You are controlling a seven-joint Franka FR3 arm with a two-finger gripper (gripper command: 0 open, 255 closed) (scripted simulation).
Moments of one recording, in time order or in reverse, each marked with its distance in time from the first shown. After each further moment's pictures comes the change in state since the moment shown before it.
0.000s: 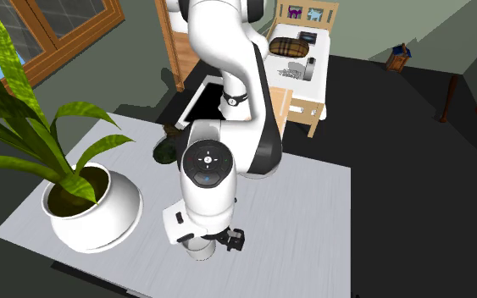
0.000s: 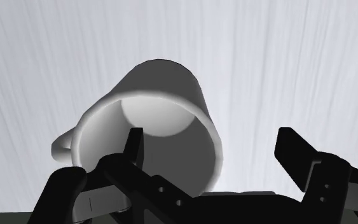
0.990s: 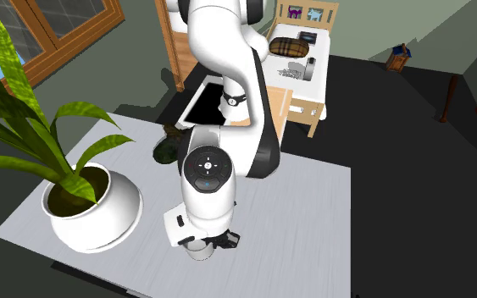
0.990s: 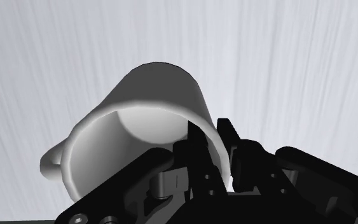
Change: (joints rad) arm -0.001 0.014 -0.002 -0.015 -0.004 0.029 0.002
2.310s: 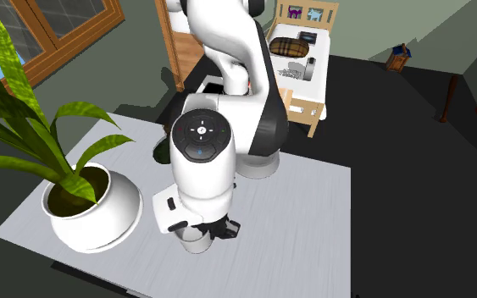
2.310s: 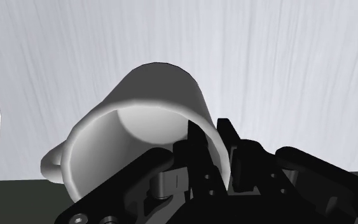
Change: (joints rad) arm 0.001 -0.053 0.008 0.111 0.016 -0.162 -0.019
